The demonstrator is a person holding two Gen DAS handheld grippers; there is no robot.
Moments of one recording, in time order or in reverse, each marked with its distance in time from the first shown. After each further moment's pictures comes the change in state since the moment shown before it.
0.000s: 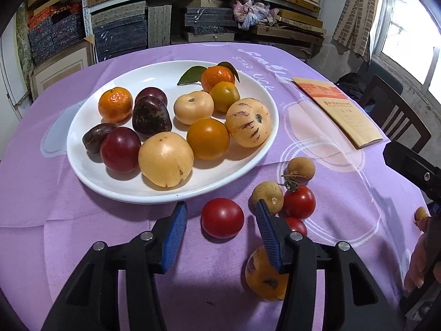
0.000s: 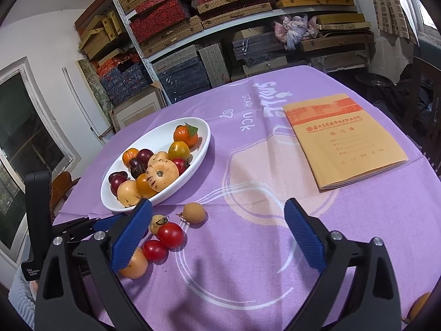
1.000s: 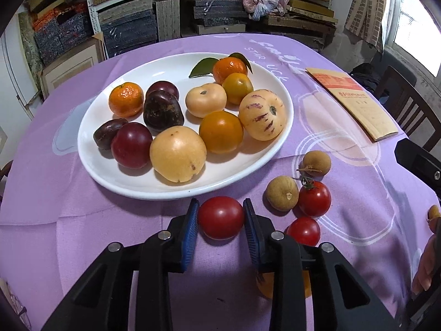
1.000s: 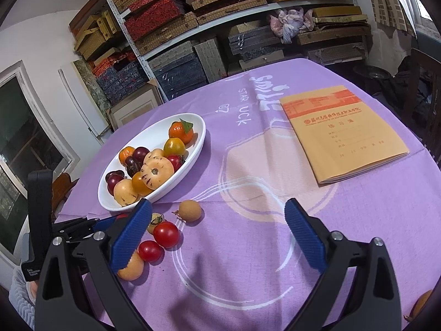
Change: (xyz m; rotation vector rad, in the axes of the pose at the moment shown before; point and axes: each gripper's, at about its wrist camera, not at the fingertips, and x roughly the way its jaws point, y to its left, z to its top) left arm 0.000 -0.003 0.000 0.005 0.041 0.097; right arm 0.005 -0.003 -0.002 0.027 0.026 -0.006
